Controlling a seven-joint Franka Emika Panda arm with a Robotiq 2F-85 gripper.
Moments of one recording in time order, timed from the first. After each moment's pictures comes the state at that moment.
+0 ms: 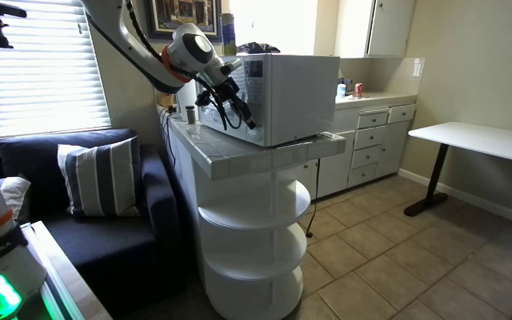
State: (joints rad) arm -0.07 0.10 -0.07 -2.14 -0.81 2.60 1.00
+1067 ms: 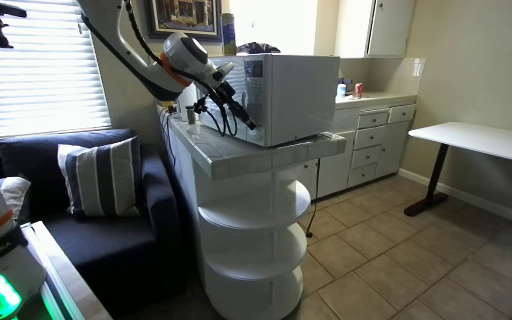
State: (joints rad) arm -0.07 0.10 -0.07 -2.17 -1.08 2.64 1.33
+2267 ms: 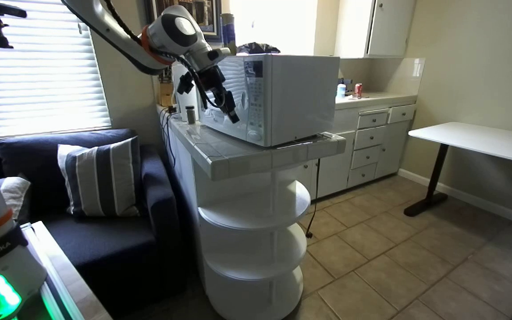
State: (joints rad) arm -0.03 -0.05 -0.03 -2.20 -0.64 2.37 0.77
